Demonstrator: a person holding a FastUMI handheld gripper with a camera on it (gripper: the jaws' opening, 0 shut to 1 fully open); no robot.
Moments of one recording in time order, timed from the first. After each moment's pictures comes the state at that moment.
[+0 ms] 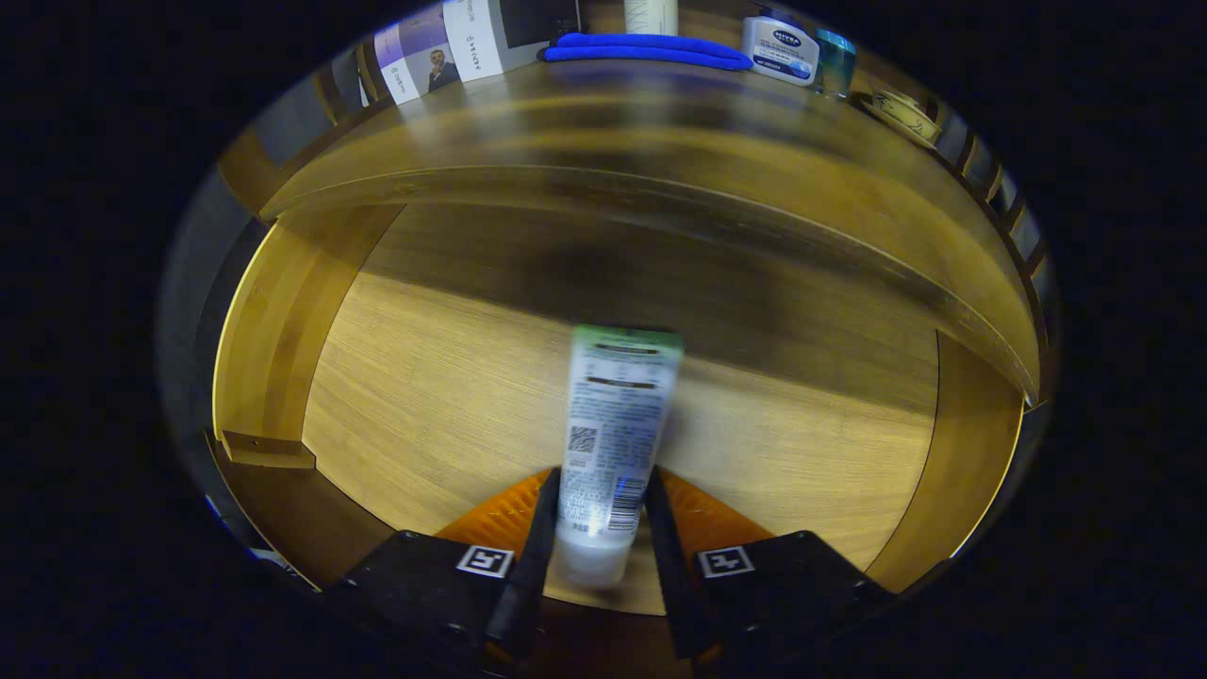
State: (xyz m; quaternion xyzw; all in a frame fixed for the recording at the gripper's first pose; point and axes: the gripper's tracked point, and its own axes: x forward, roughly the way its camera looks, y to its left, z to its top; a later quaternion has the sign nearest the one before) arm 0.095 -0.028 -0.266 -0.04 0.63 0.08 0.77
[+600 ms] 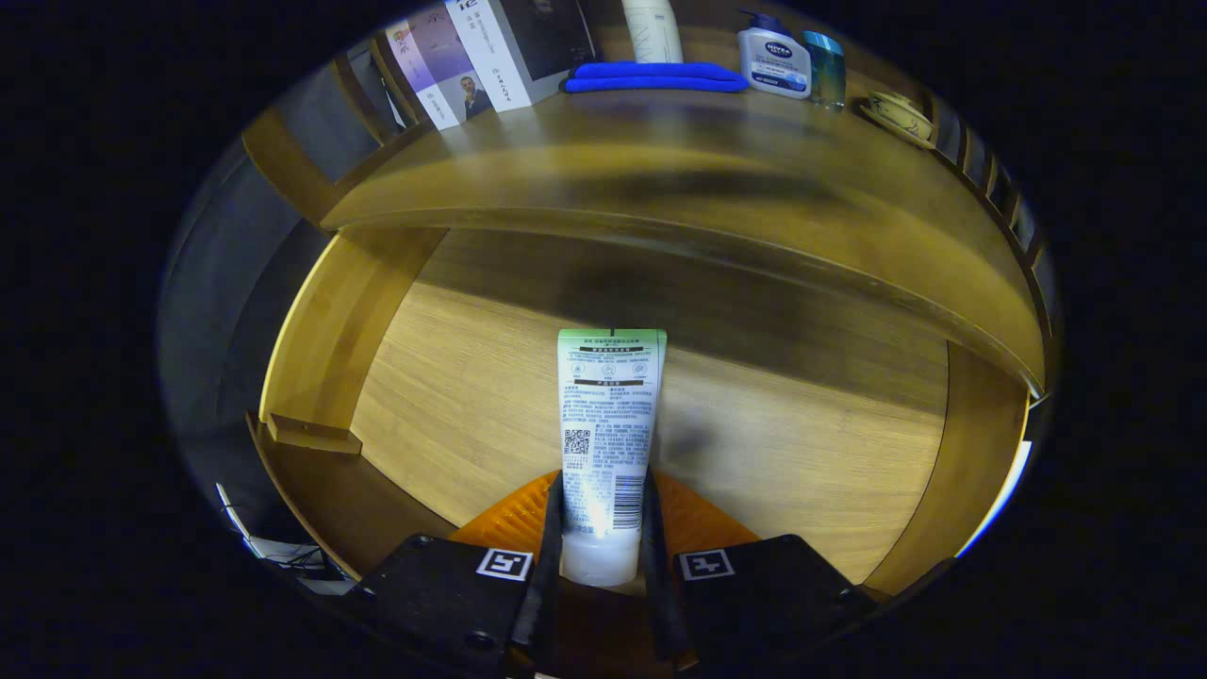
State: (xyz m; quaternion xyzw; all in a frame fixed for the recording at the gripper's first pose) arm 0.084 -0.024 -0.234 0.00 0.60 0.13 0.79
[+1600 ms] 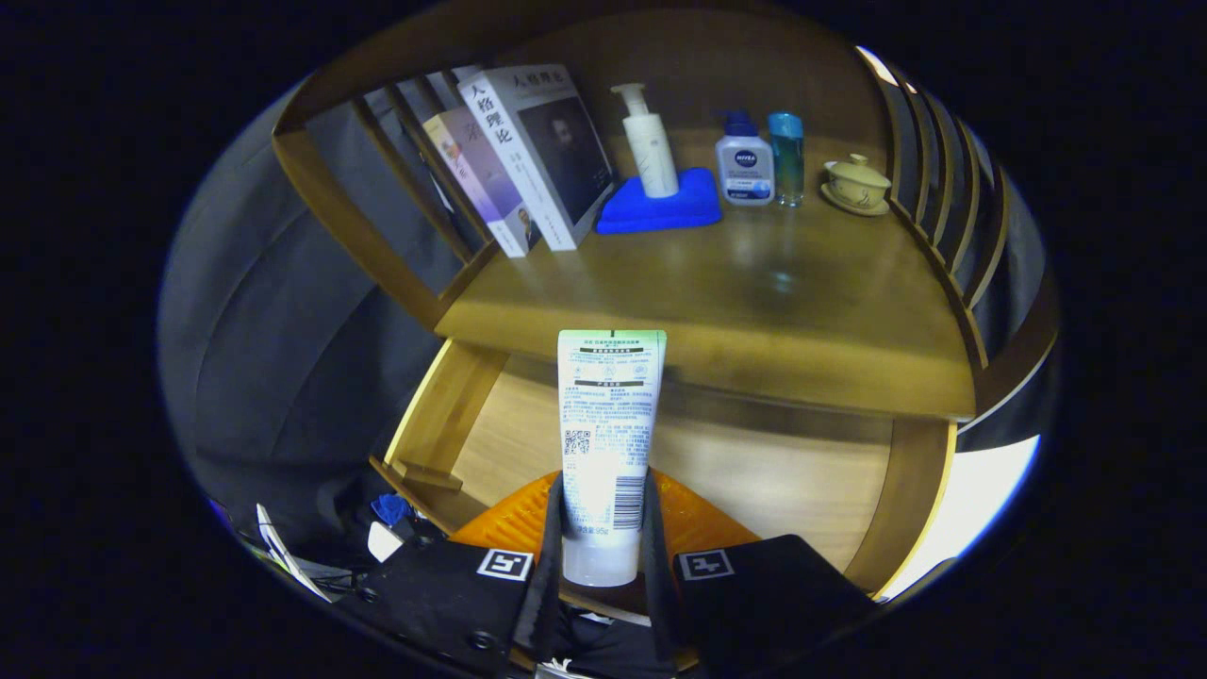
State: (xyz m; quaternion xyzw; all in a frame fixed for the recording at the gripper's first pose) arm 0.110 -0.036 -0.107 0.07 0.50 0.16 0.85
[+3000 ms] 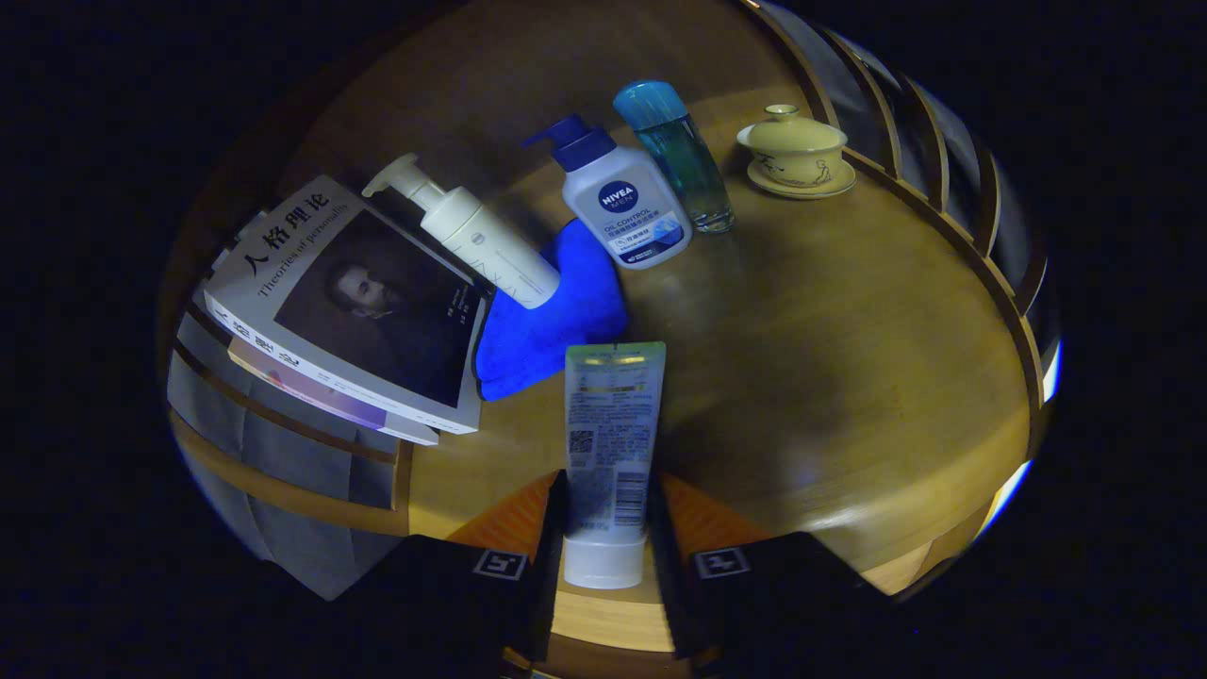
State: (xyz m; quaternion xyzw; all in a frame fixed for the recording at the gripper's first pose) arm 0.271 -0.049 -0.135 0.26 0.49 0.04 0.83
